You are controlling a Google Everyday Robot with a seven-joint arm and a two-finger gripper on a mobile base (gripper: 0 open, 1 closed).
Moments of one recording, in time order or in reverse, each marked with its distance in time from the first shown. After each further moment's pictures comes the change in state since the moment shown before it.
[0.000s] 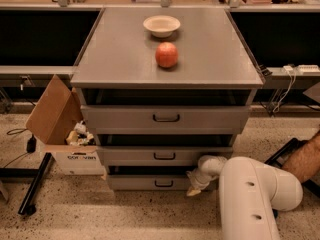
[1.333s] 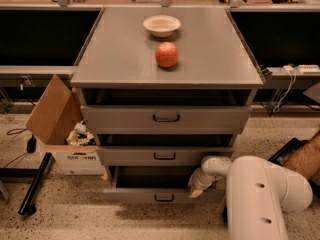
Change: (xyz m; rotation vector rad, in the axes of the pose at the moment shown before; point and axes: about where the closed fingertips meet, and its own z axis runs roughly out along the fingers) arm 0.005 -0.003 -0.022 0.046 -0.001 0.004
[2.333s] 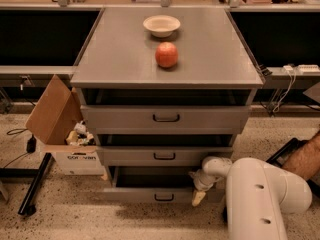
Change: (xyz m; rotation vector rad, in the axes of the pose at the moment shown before) arm 0.003 0.009 0.008 -0.031 -0.003 -0.021
